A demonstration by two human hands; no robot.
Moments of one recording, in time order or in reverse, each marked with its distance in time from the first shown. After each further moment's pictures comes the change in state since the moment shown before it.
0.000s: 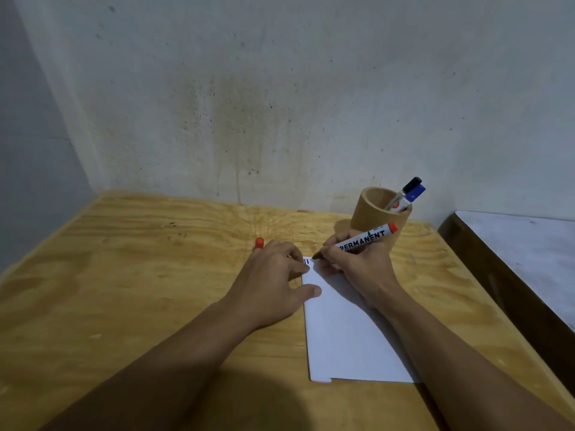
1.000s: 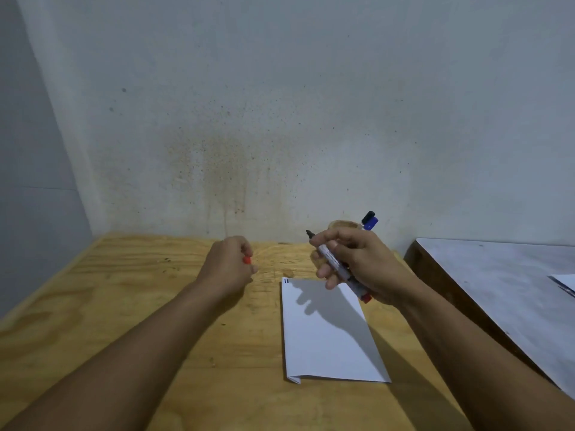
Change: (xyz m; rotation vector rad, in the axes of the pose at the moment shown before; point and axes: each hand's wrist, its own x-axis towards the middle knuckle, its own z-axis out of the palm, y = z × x) left_hand 0.033 -0.006 -0.052 -0.217 0.164 -0.494; right_hand -0.020 -0.096 -0.052 0.052 -0.310 0.061
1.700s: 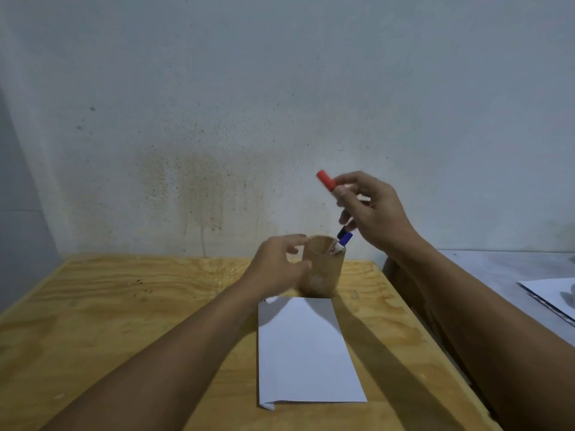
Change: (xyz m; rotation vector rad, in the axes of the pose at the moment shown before) left_hand 0.002 0.084 0.048 -0.251 -0.227 0.368; right_hand 0.029 -0.051 -0.061 -0.452 0.327 -0.448
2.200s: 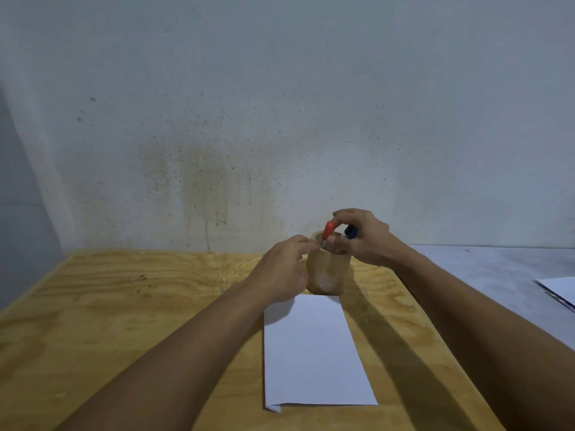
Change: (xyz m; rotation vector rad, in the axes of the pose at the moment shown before) left_hand 0.008 -0.021 0.010 0.315 -0.118 0.127; right_hand 0.001 0.063 0.026 -0.387 -0.271 0.123
